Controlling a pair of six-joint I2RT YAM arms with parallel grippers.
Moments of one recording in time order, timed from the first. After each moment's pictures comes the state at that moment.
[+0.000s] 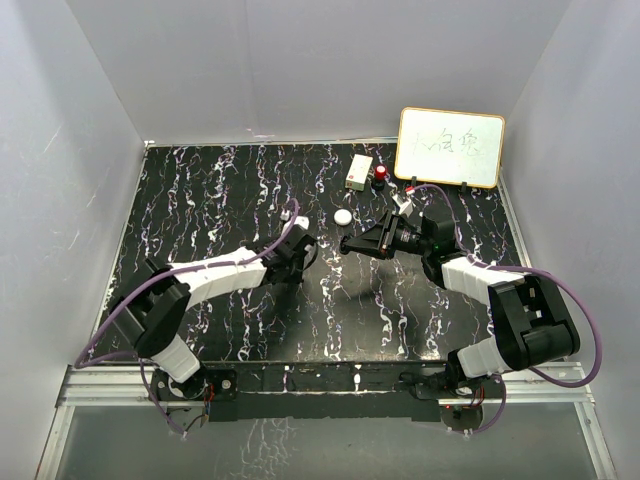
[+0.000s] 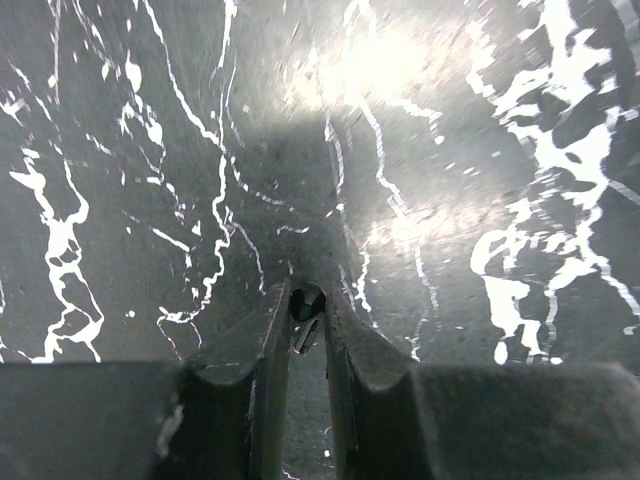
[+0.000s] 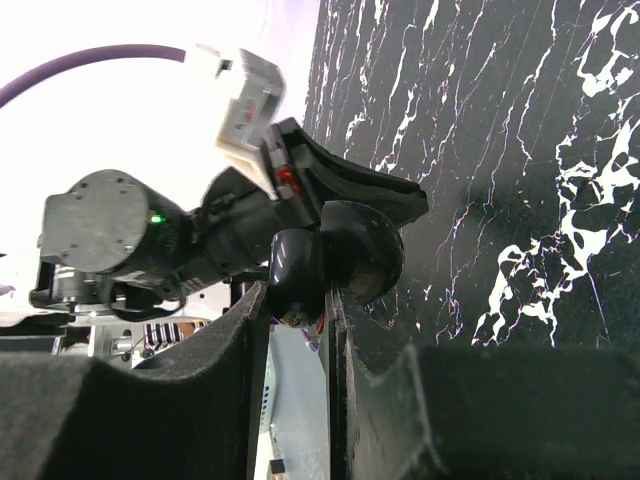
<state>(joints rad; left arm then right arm) -0.82 1.62 0.93 -0.41 -0.34 -0.52 0.24 1.43 0.57 0.59 -0.90 1.07</state>
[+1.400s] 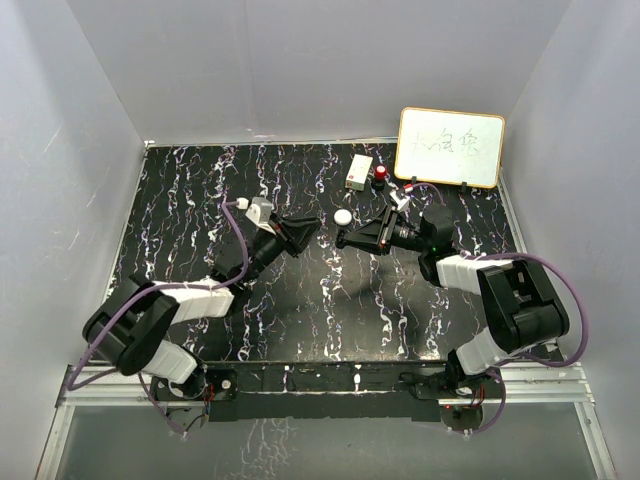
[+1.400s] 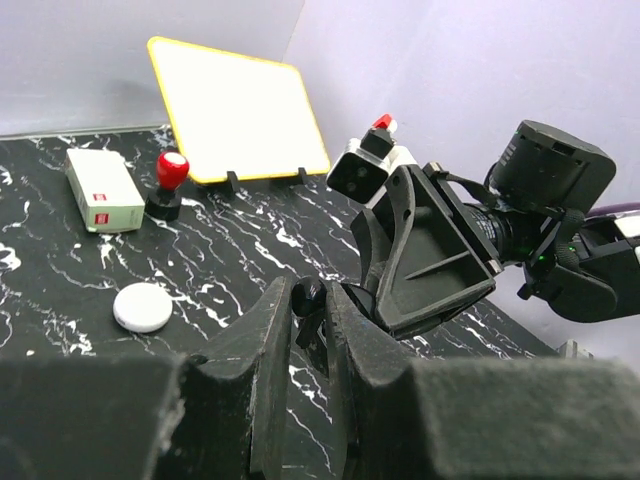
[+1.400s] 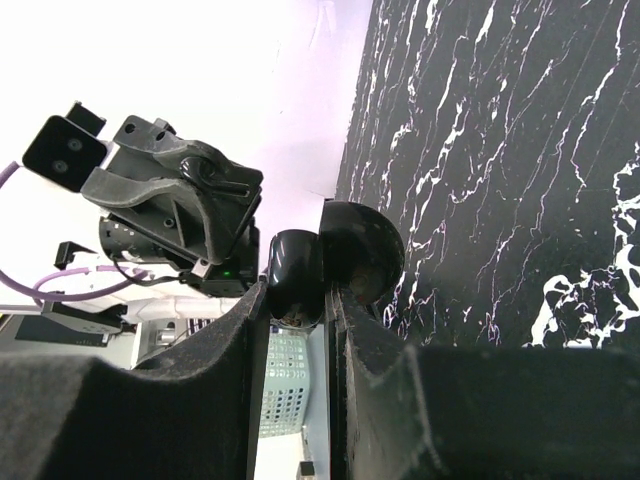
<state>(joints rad) -0.64 1.43 0.46 1.18 0.18 -0.46 0.24 1.53 0.57 0.85 -0.94 1.24</state>
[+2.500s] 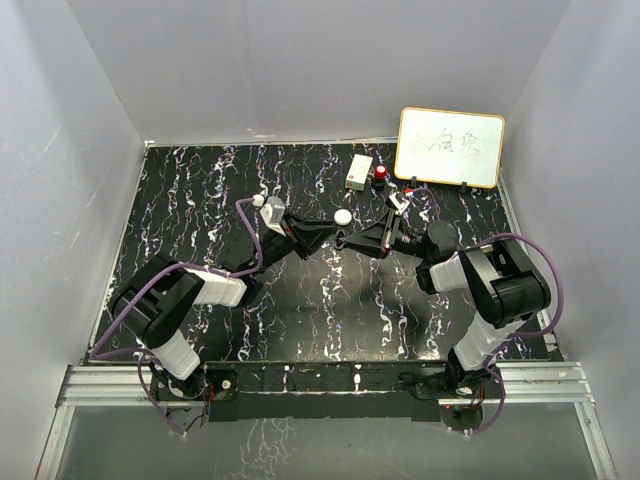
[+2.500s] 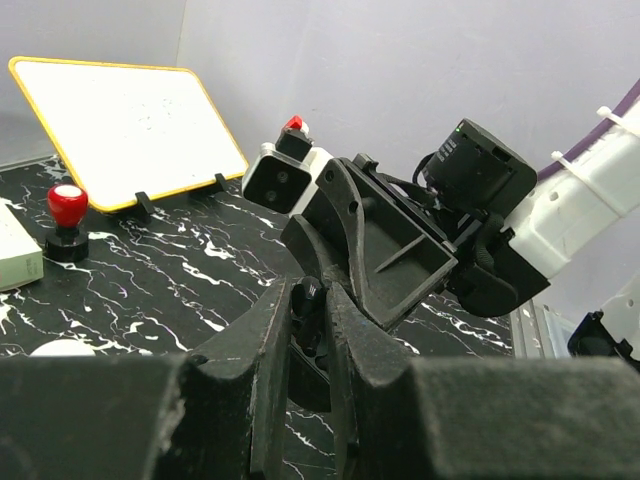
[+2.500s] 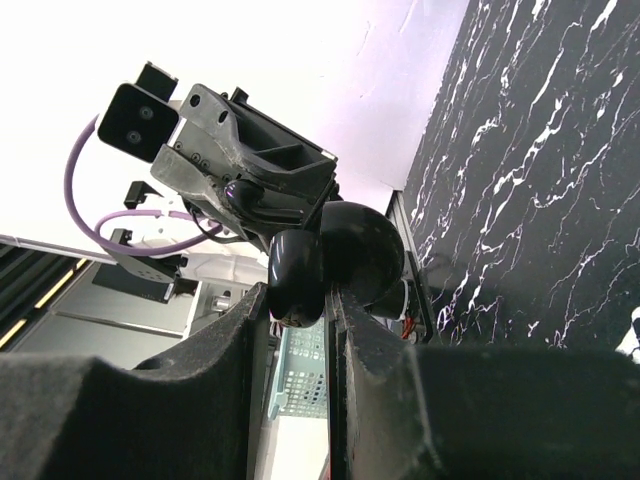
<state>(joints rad) -0.64 1.64 0.54 1.46 0.41 -0.48 0.24 1.70 0.49 1.43 -1.00 1.55</state>
